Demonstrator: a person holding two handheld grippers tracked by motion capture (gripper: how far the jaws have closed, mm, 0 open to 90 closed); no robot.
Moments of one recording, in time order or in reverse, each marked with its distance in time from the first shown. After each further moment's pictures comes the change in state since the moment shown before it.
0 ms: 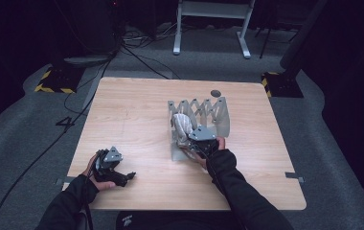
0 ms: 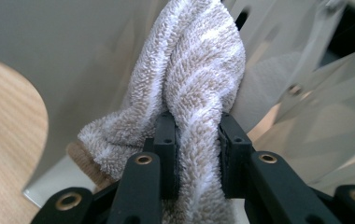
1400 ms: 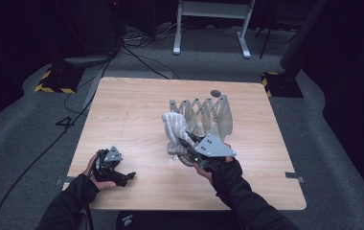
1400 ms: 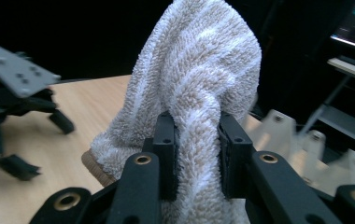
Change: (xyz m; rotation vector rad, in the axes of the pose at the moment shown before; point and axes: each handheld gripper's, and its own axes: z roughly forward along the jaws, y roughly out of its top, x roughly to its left) left arm 0.000 0.001 0.000 0.001 0.003 -0.004; right arm 0.023 0.039 -0.088 -0.305 0.166 0.013
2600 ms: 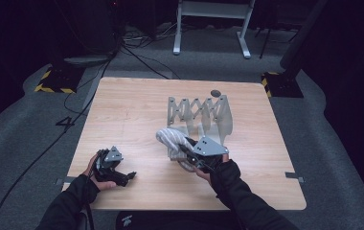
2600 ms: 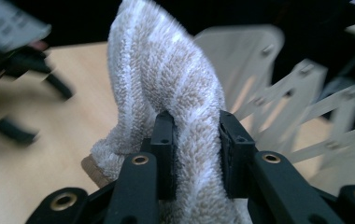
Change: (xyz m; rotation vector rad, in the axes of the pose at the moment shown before) left arm -0.001 0.002 0.001 0.007 0.005 0.000; right arm -0.004 -0.034 0.016 0.153 0.060 0.023
